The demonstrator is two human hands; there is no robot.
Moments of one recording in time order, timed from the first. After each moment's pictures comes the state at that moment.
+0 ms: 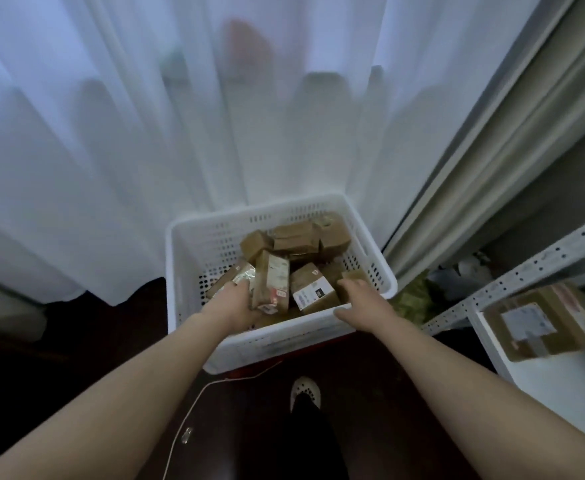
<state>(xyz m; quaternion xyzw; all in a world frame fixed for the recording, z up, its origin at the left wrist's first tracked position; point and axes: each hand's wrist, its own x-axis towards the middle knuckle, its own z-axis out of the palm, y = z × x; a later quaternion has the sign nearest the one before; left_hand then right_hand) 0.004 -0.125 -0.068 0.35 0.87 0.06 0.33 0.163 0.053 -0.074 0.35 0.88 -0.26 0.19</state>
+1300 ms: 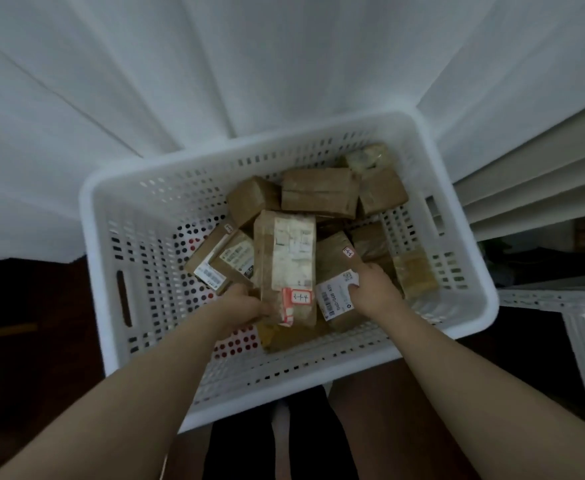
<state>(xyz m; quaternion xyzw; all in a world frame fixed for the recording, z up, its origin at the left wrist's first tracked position) -0.139 -0.019 -0.330 -0.05 0.73 0.25 0.64 0.007 0.160 -0.308 0.44 0.79 -0.34 0.27</state>
